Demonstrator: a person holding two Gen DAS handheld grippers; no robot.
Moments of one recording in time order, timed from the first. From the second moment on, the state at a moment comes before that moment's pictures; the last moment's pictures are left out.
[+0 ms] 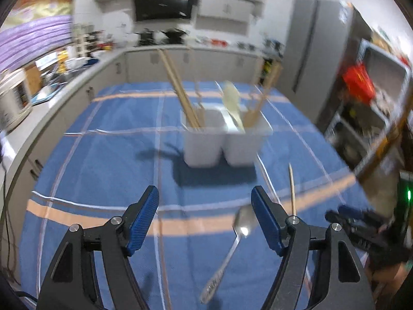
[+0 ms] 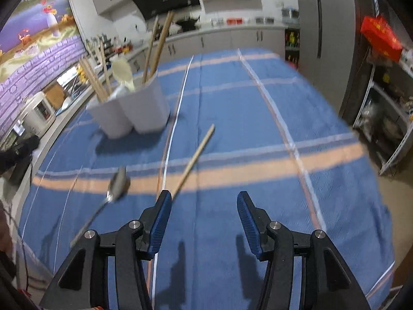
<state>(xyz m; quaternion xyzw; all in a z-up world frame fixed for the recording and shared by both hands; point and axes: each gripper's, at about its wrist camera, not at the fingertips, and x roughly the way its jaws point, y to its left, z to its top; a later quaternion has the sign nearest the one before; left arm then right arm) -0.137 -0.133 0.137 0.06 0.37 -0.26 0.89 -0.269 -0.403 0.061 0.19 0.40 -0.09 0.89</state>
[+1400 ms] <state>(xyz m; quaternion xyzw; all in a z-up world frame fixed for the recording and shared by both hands) -0.081 -0.210 0.043 0.07 0.51 -0.39 0.76 -0.151 -0.379 0.035 0.09 0.54 -0.05 0.84</state>
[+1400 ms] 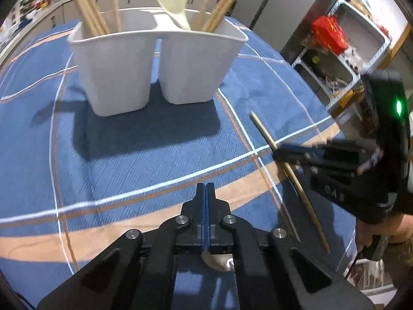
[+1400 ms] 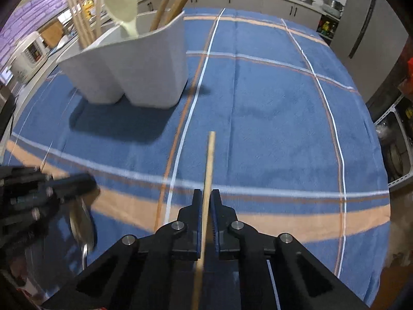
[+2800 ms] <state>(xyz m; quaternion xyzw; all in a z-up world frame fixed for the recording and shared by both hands) -0.116 -0.185 0.049 -0.01 0.49 -0.39 0.78 -0.181 -0.369 0.037 0.07 0.62 -0.02 0.78</state>
